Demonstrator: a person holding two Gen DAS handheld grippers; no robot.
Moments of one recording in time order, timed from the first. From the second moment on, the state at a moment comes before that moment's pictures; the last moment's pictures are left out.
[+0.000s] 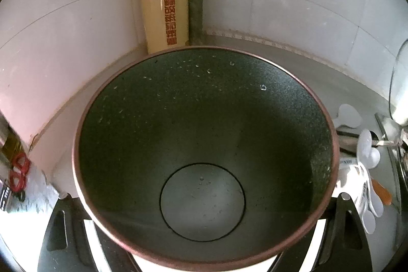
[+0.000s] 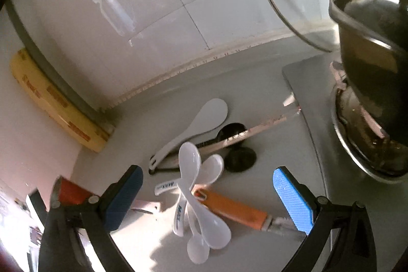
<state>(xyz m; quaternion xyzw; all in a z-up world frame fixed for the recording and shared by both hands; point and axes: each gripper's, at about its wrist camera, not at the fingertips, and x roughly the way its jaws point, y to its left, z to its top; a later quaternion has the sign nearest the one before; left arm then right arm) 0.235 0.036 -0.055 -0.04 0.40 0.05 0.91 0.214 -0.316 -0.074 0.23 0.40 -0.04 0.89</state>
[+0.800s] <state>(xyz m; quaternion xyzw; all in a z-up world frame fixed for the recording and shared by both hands) 0.216 0.029 -0.057 -0.05 0.40 0.09 0.91 0.267 -0.372 -0.134 0.34 0.41 -0.07 0.84</state>
